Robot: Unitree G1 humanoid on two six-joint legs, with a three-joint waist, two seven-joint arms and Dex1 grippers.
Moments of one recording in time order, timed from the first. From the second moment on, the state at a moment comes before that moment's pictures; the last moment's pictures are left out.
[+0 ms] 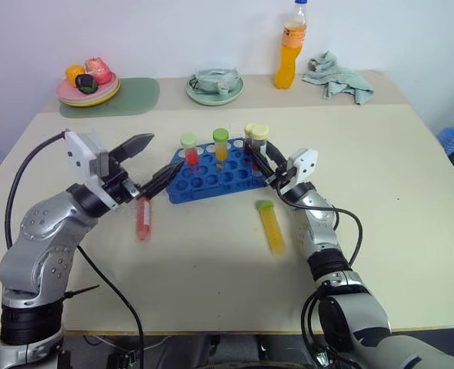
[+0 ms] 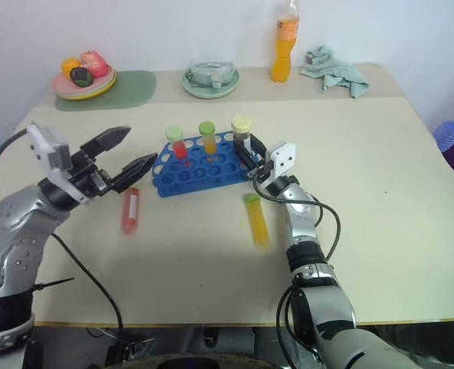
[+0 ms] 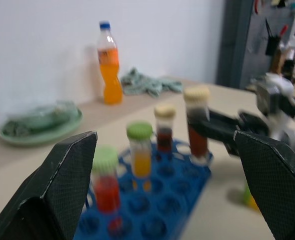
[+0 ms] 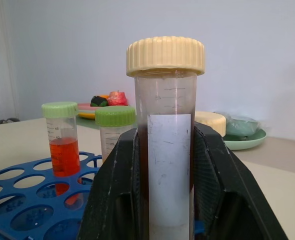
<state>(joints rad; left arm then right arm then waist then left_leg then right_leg) -0.11 0.58 0.28 -0.43 -0.68 0.39 -0.74 -0.61 -0.08 -0.07 0.71 0.25 -0.53 0.69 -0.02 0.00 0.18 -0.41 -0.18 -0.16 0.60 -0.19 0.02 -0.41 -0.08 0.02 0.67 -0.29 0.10</state>
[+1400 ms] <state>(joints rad) 0.11 0.63 0.33 -0.06 -0.64 0.03 -1.25 -0.59 -0.08 -0.10 0.75 0.25 -0.54 0.70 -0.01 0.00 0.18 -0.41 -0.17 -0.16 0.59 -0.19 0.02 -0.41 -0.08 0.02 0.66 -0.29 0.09</state>
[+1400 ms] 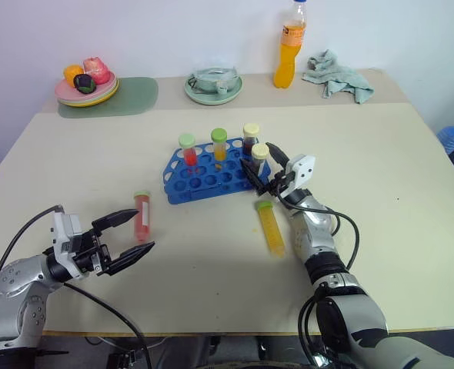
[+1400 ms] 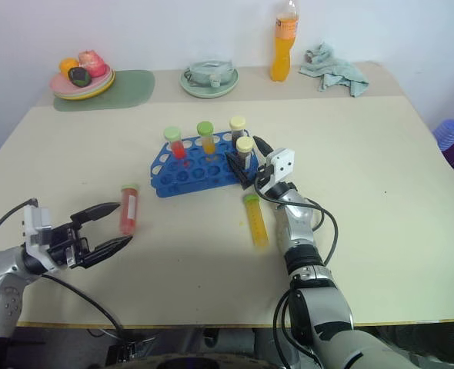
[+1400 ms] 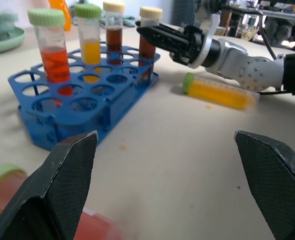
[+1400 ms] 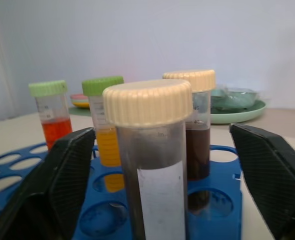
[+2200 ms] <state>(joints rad) -0.19 0.64 0.16 0.13 -0.60 0.04 -1.41 -0.23 -0.54 -0.06 -0.30 0.20 0.45 0.58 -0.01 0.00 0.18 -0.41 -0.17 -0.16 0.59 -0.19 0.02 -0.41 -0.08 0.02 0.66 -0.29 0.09</state>
